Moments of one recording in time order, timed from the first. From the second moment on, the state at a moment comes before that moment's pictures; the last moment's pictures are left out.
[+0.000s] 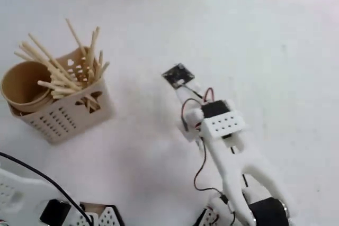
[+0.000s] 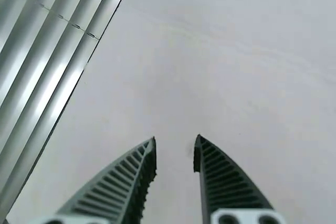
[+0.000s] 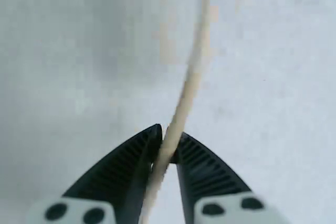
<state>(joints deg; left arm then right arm) -74.2 21.6 1.4 30.7 -41.7 -19.5 -23.0 46.5 59.5 21.3</state>
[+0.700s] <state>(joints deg) -74.2 21.6 1.4 30.7 -41.7 -16.4 -23.0 47.9 67.6 38.3</state>
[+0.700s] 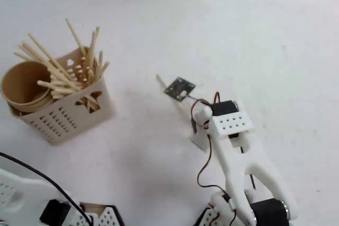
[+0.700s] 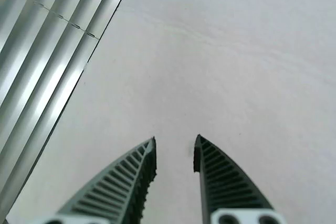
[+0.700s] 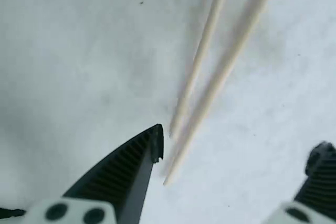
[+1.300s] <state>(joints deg) -73.3 21.7 2.2 30.7 -41.7 -24.5 -3.5 33.8 55.2 27.3</state>
